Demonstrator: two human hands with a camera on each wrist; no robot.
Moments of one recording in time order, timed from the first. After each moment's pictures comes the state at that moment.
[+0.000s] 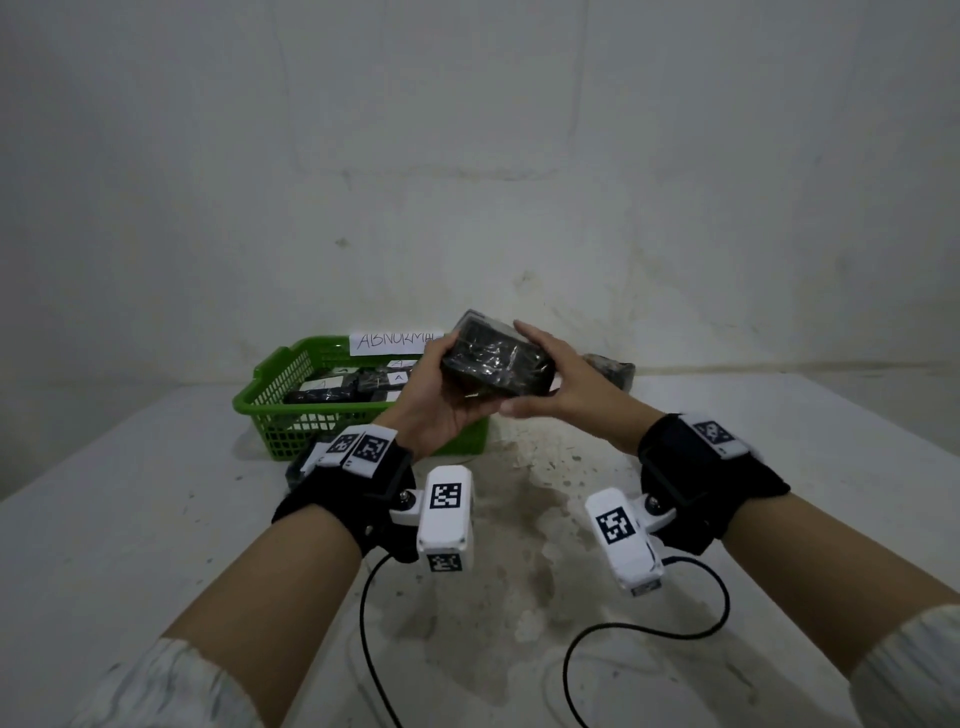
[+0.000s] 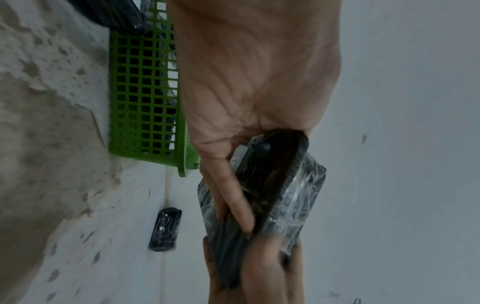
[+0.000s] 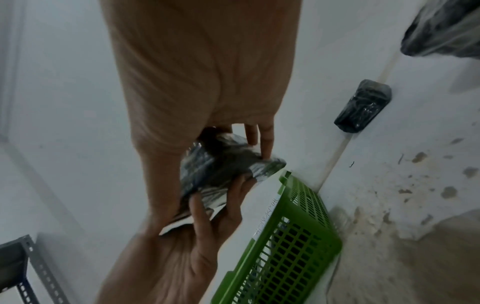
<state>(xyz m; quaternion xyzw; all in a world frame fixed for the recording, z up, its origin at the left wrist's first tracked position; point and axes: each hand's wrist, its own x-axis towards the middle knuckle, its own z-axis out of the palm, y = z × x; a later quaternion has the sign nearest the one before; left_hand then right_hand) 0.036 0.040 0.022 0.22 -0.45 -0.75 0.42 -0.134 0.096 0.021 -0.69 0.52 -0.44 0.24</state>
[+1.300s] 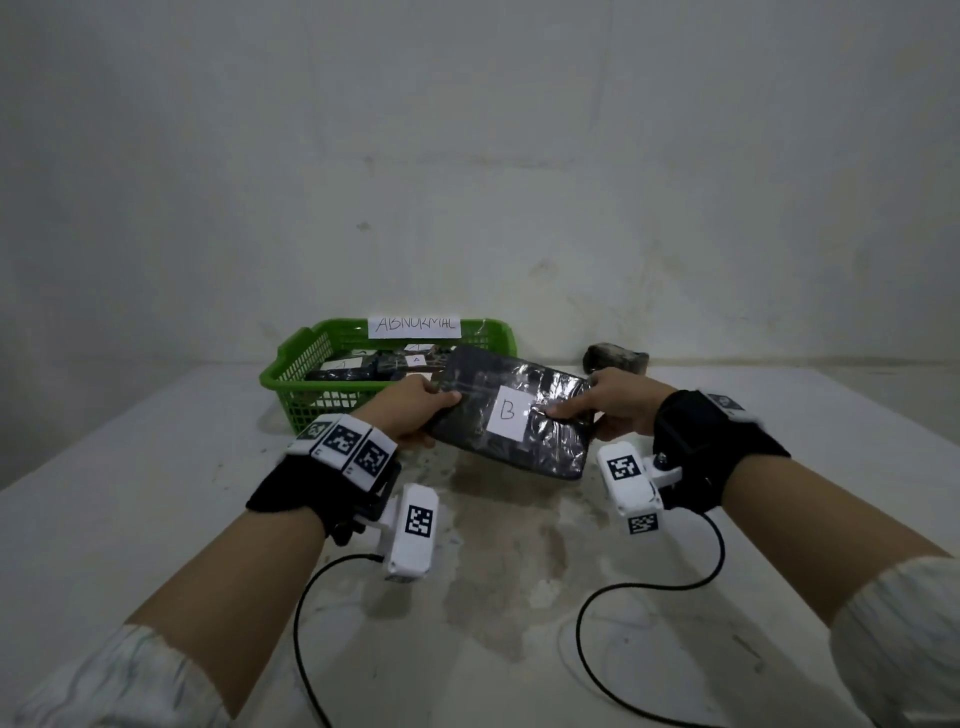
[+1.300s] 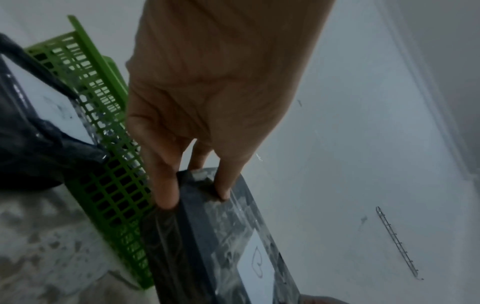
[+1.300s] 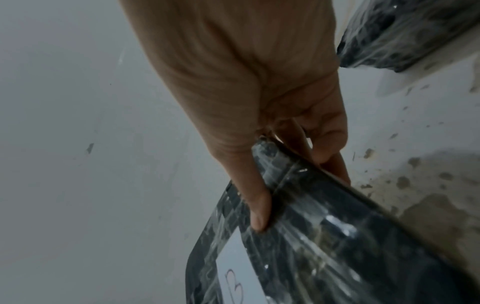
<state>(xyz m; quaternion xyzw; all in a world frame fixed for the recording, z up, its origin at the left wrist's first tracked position) 0.090 0.041 0.008 0.55 -0.72 -0.37 0.22 -0.156 0.084 0.011 -0.53 0.70 -0.30 0.37</state>
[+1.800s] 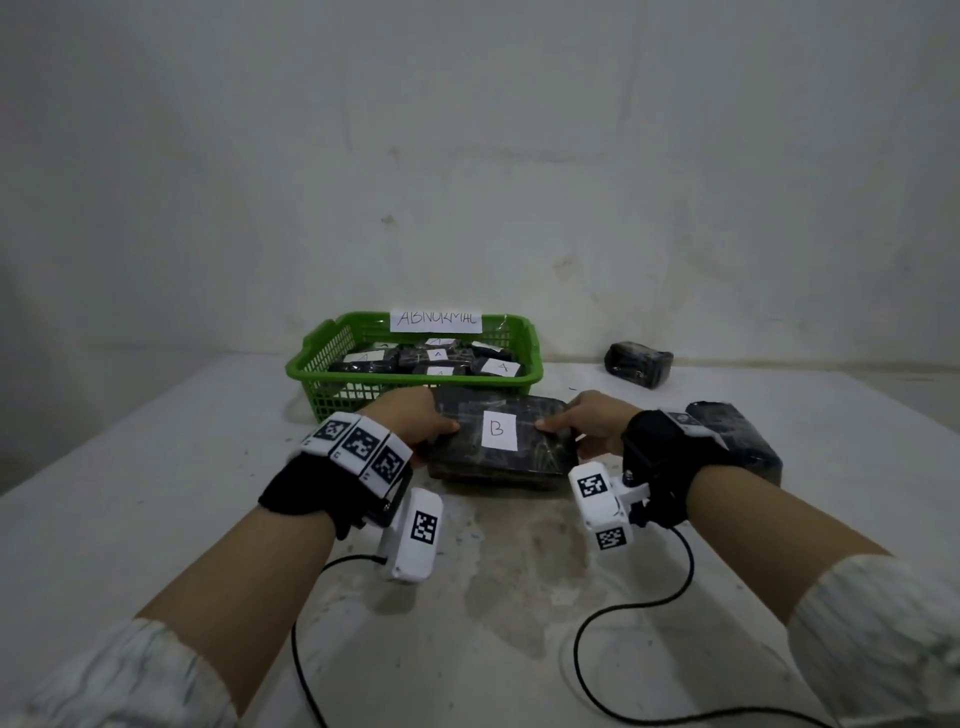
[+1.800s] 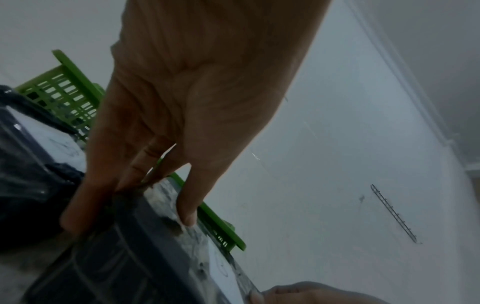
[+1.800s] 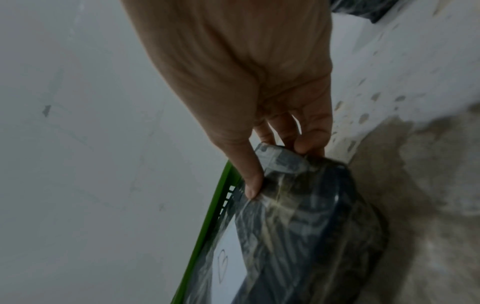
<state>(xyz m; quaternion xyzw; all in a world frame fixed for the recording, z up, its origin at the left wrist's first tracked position) 0.112 0.038 0.002 0.60 -0.76 -0.24 0.07 -0.119 0.060 -0.023 -0.49 0.71 -0.30 0.41</state>
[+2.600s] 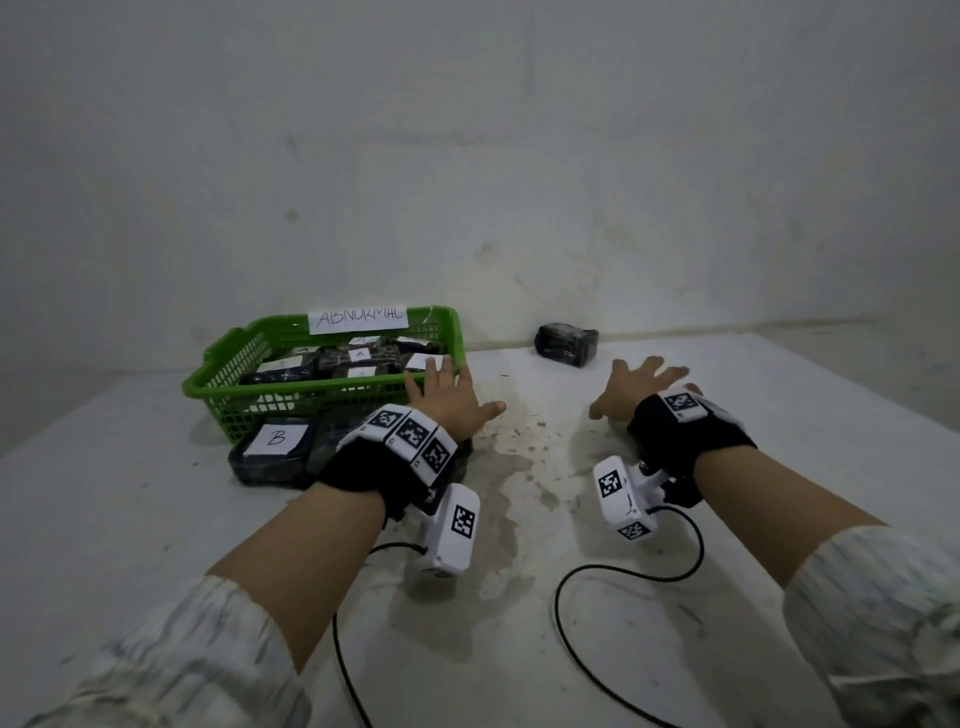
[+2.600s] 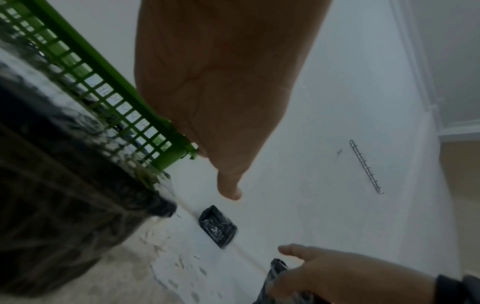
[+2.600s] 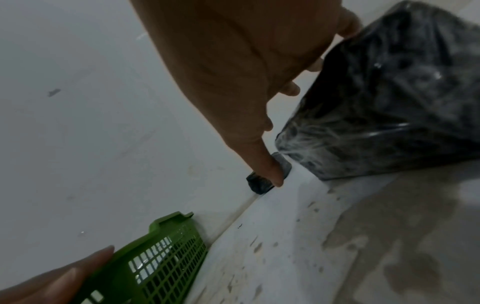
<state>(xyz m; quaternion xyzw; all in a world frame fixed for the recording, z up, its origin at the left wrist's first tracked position) -0.012 0.037 -0.019 0.53 -0.85 -0.05 -0.01 -0.221 0.086 -0.026 -0.42 0.90 -0.05 0.06</state>
